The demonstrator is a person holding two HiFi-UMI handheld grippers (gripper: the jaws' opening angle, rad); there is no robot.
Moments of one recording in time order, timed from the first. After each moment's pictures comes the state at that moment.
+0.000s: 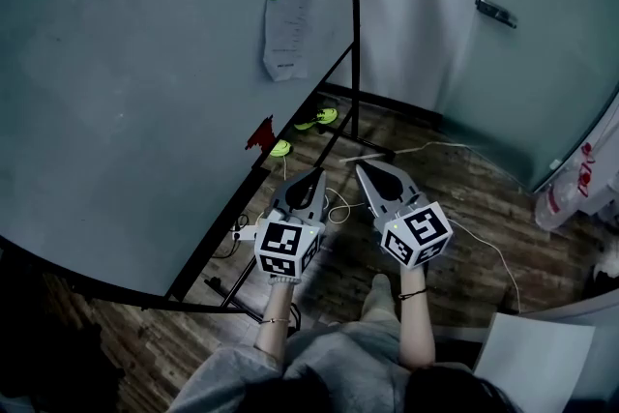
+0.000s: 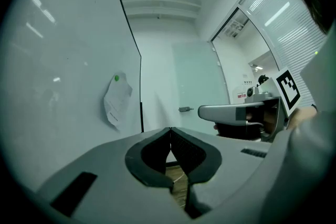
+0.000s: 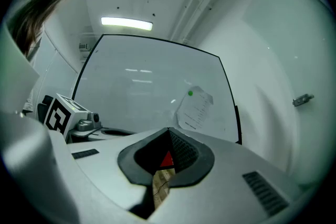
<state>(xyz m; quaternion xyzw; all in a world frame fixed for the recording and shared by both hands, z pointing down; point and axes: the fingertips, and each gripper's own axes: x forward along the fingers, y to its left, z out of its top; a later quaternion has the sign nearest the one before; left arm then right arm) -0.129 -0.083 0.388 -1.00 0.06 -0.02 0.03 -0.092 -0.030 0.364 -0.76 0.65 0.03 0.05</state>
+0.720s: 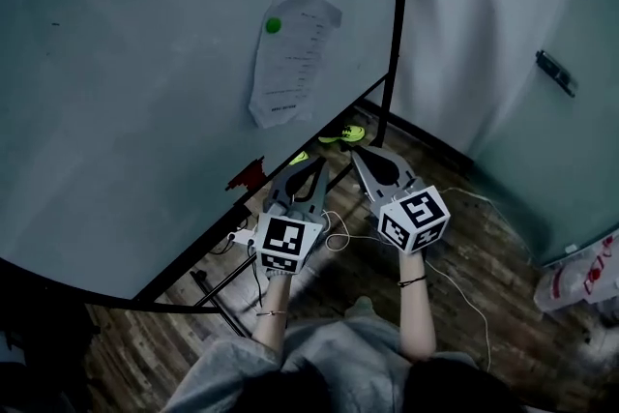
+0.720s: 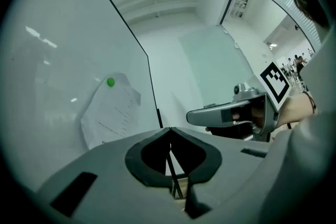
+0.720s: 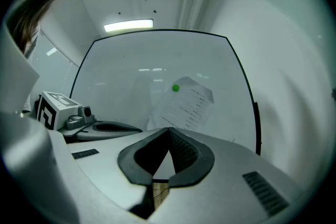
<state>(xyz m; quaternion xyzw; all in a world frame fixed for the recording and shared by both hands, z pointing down) 0.044 -0.167 0.347 -0.98 0.17 -0.01 0.11 0.093 -0.149 0.338 -0.67 0.74 0.02 0.04</state>
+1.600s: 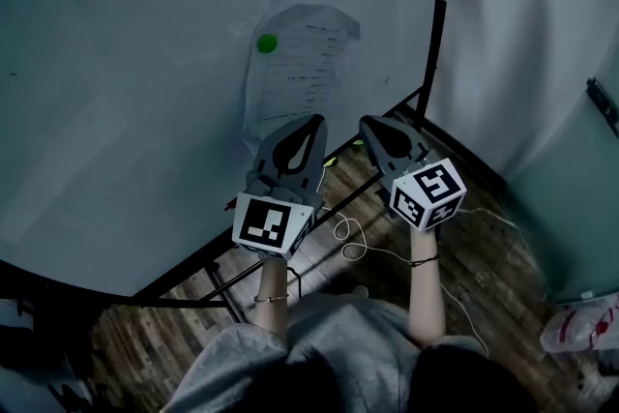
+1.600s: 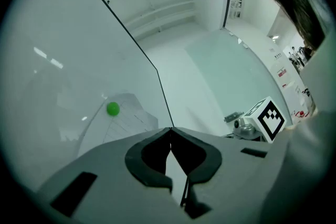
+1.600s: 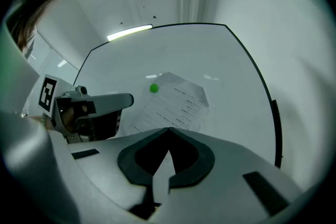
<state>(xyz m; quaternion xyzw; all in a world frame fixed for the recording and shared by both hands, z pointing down) 0.109 -0.250 0.255 -0.96 0.23 0.08 0.16 0.180 -0.258 0.318 -0.61 0.79 0.03 0.07</state>
